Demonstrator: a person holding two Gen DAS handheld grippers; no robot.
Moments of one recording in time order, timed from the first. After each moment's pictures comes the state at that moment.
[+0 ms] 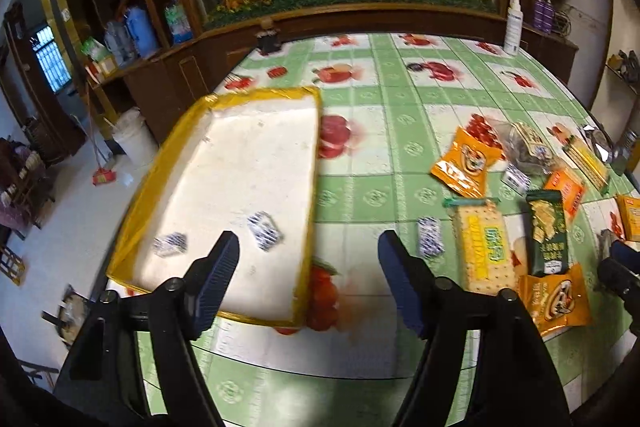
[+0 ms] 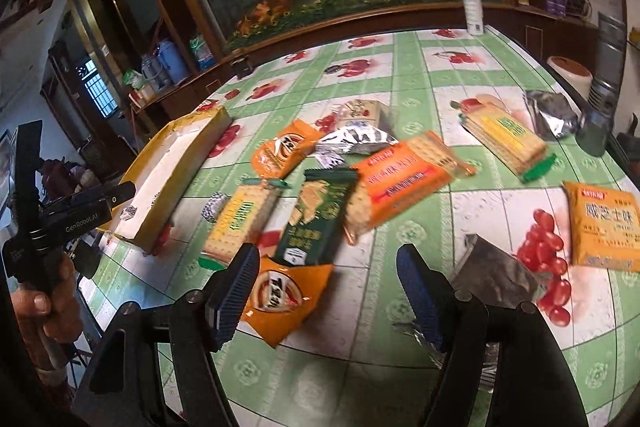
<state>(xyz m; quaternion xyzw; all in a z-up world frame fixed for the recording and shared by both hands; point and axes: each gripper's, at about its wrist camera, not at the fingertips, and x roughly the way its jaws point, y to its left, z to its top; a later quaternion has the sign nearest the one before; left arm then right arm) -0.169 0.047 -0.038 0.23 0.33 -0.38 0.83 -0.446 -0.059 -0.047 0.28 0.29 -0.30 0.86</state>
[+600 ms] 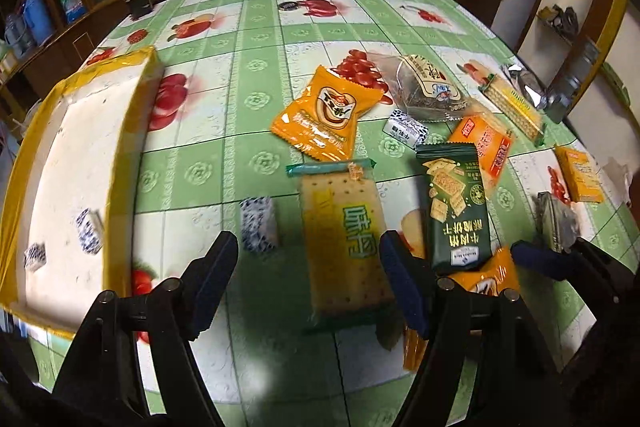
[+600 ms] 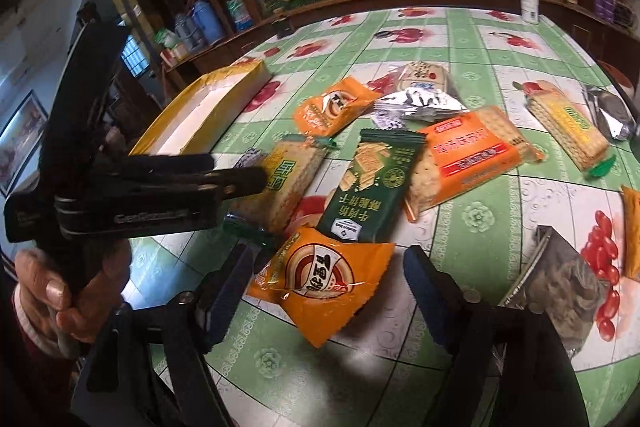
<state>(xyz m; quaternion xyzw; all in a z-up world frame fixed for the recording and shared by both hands) -0.218 -0.032 -0.076 0.28 0.41 -0.50 0.71 -0.409 -0.045 -0.065 0.26 0.35 -0.21 0.88</state>
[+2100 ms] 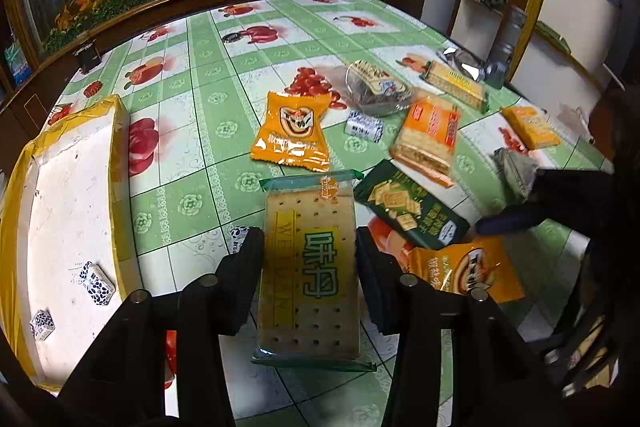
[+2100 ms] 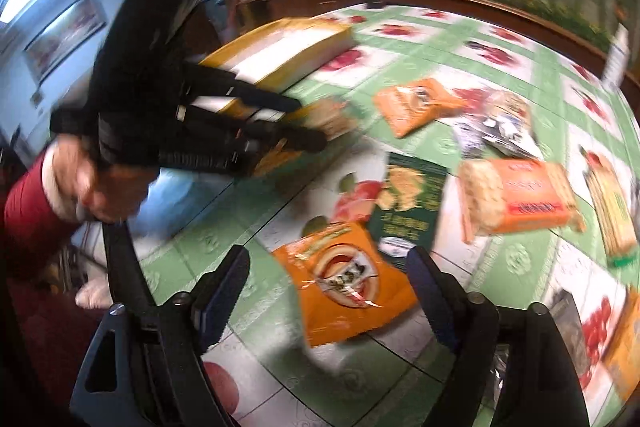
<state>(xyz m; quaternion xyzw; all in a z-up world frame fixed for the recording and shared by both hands) -0.200 -0.002 -0.055 0.29 0.34 -0.61 0.66 -0.387 -0.011 -0.058 0.12 0.42 -0.08 0.89</state>
